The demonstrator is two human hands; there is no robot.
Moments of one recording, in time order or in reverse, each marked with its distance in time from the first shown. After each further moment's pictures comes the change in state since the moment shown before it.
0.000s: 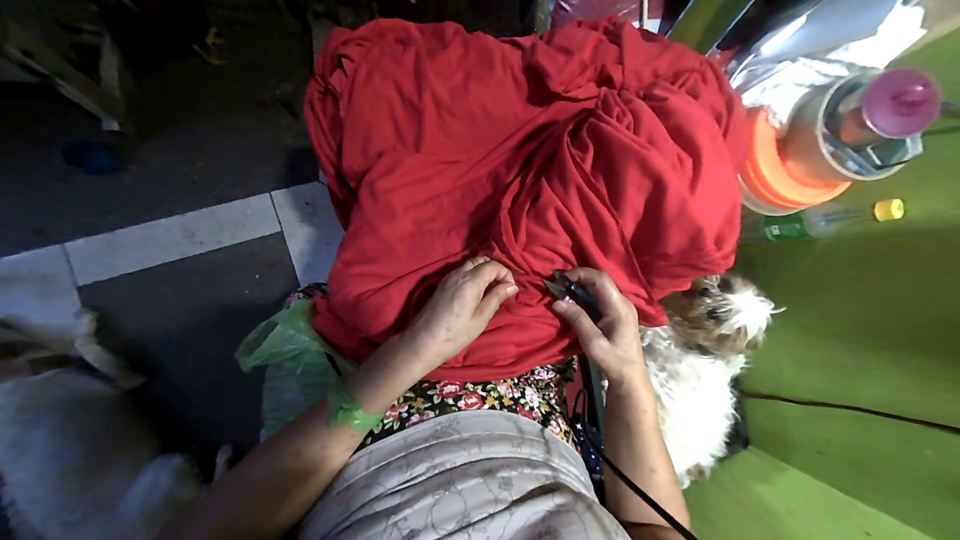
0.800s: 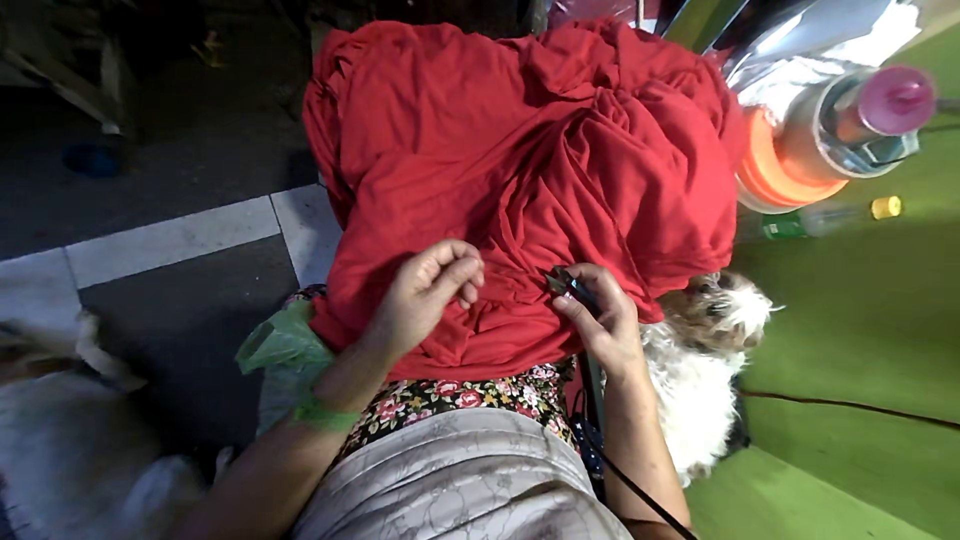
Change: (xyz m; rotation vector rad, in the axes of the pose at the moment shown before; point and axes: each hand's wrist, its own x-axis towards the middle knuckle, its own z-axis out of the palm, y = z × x) left_hand -0.010 -0.012 -0.026 -0.594 0.097 -0.006; right_hand 0.001 0.000 0.000 0.096 0.013 0.060
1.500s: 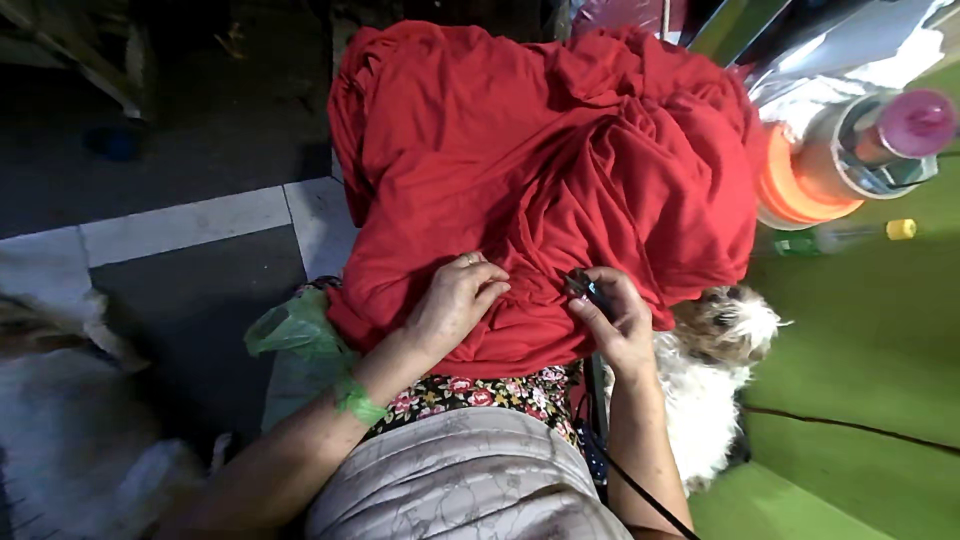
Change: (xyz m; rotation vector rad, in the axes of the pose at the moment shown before) left_hand 0.001 -0.022 0.017 0.747 0.088 0.202; right_hand 0.001 0.006 0.000 0.052 0.012 0.014
